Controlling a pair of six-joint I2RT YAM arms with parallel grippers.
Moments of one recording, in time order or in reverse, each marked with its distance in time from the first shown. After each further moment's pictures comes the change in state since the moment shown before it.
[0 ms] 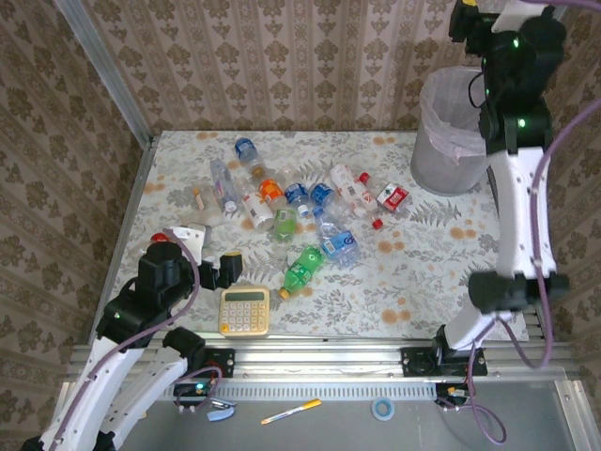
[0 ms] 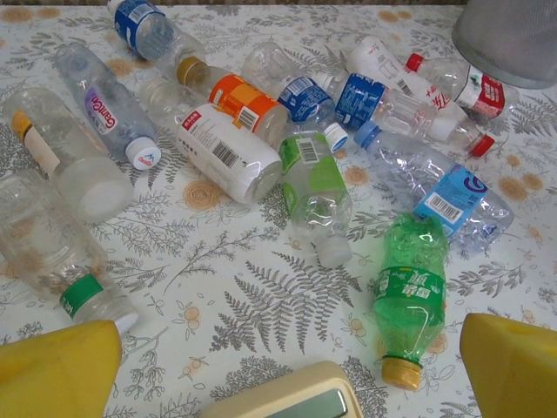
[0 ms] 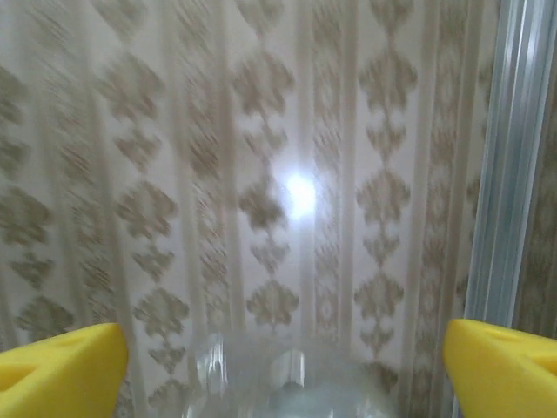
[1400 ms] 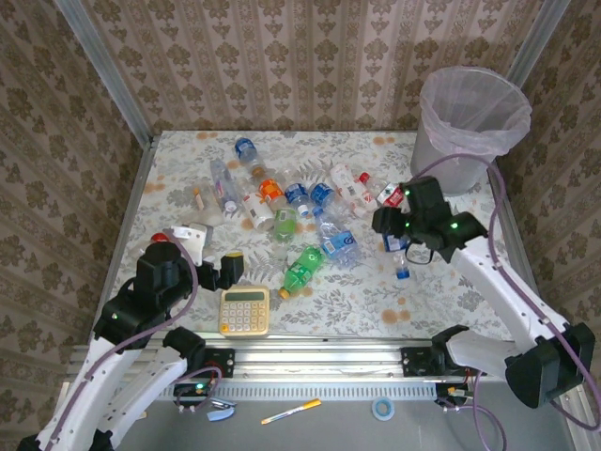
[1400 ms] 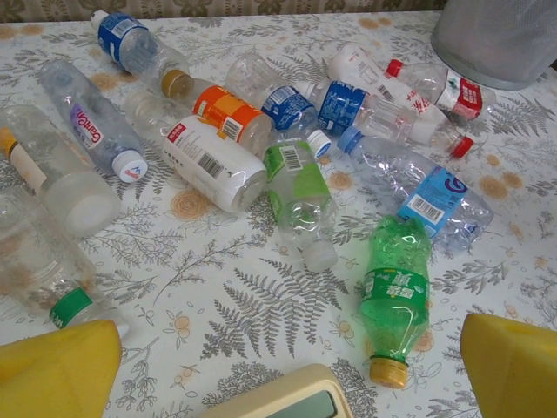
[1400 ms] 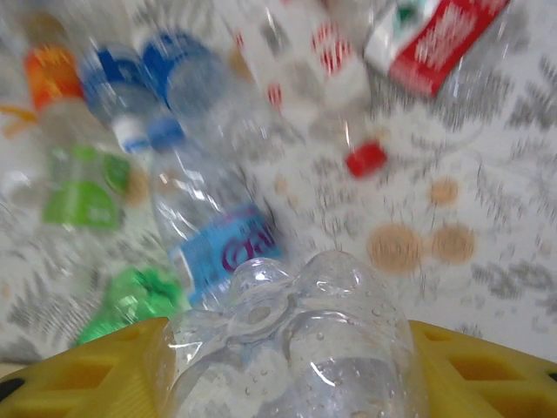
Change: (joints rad) left arm -0.025 0.000 0.023 -0.001 0.008 0.011; right arm 0.345 -0.625 -1.282 -0.315 -0.205 0.496
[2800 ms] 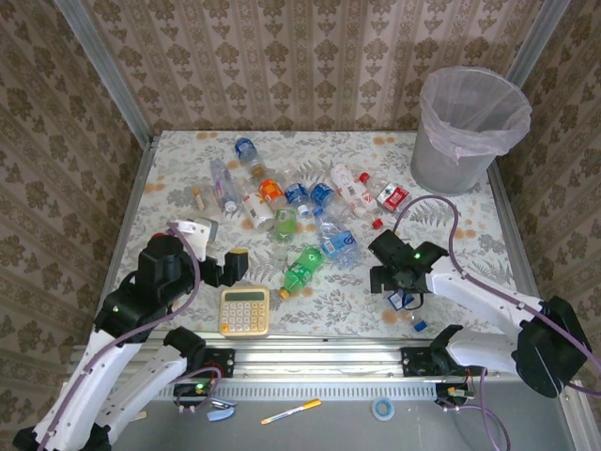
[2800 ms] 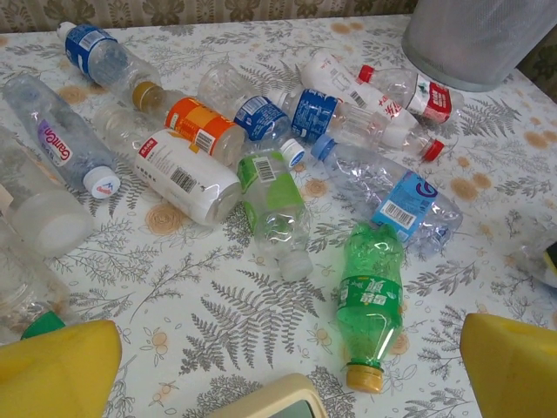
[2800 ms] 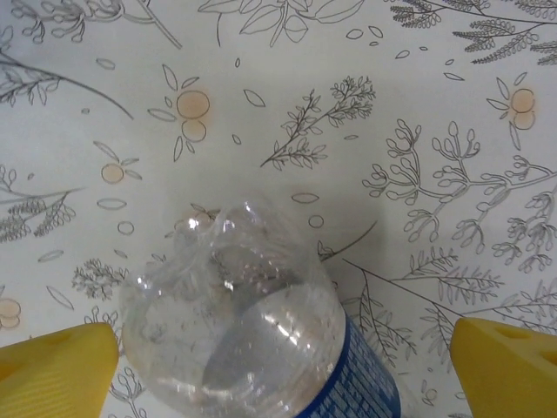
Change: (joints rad) left arm -0.029 0.044 0.040 0.015 0.032 0.000; right arm 0.286 0.059 -0.332 -0.180 0.278 0.158
